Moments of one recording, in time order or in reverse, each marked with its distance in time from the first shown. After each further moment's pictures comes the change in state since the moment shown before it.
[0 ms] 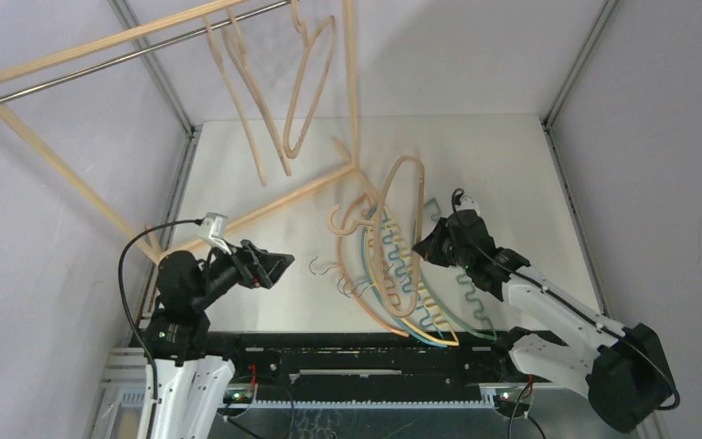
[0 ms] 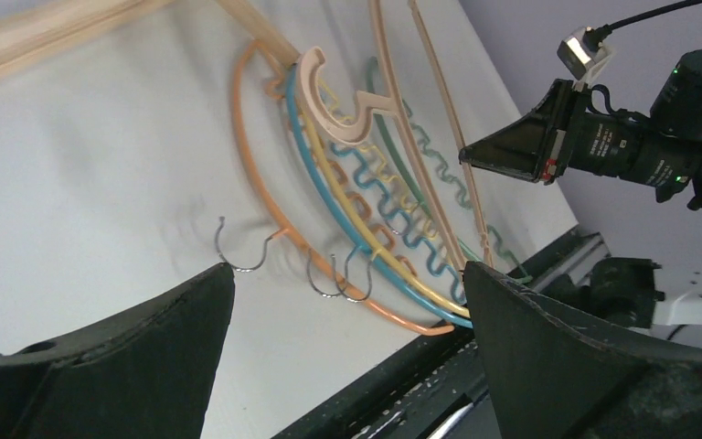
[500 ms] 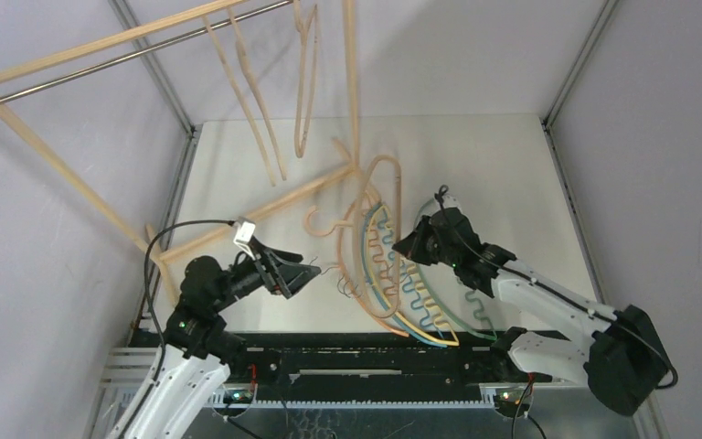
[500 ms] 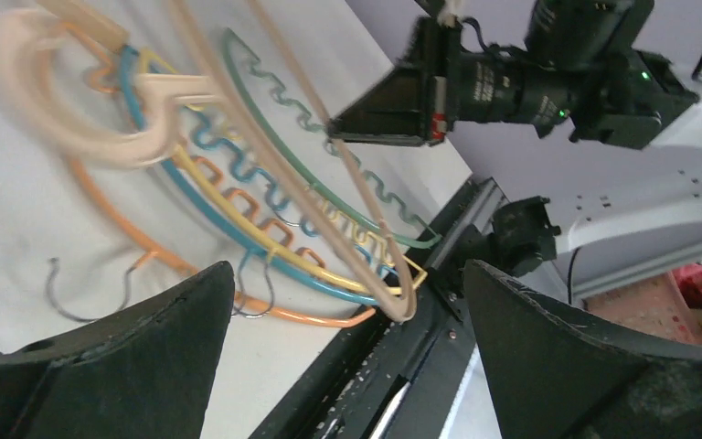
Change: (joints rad) left arm -0.256 -0.002 -0.193 0.362 0.018 -0.180; right arm 0.091 0.010 0.032 0.071 -0.027 0.099
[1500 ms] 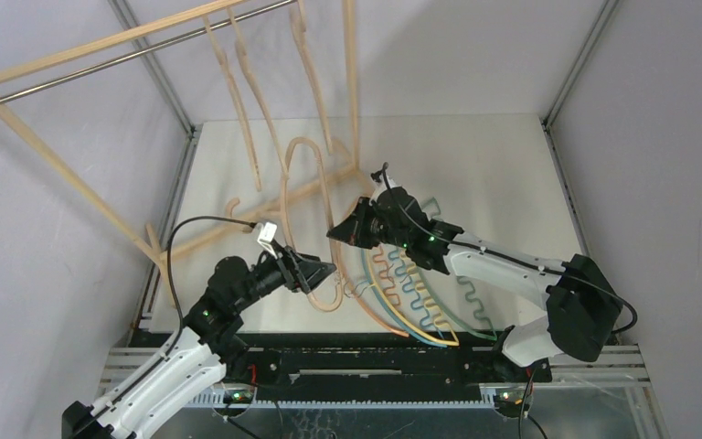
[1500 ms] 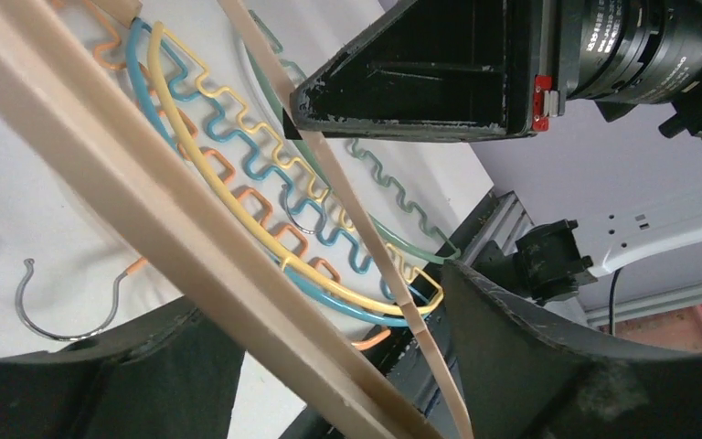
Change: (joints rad) left arm -0.276 0.174 -0.121 0.280 -0.280 -0.066; right arm 0.225 0.361 0.352 0.193 -0.101 0.099
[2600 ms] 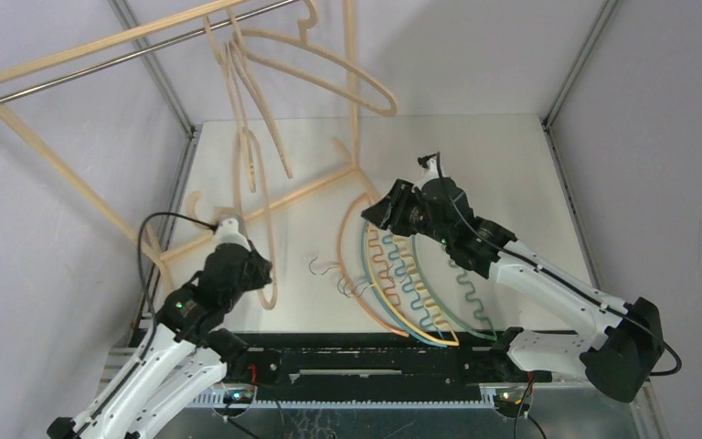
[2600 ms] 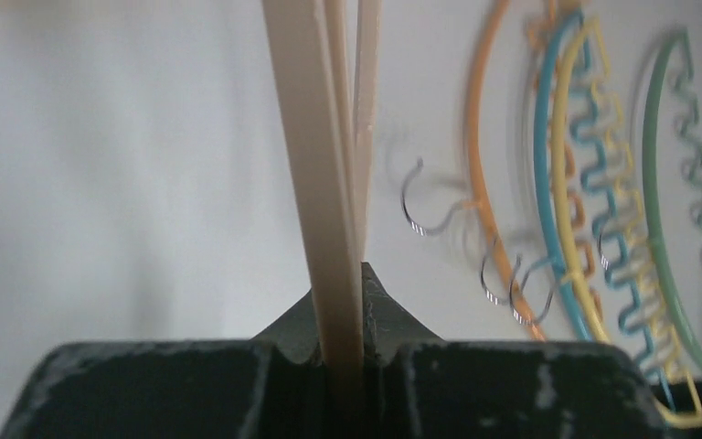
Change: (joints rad) left arm 0.022 0.010 0.270 -0.798 -0.587 0.041; right arm -0.120 -0.243 0.005 -0.212 0.088 -0.084
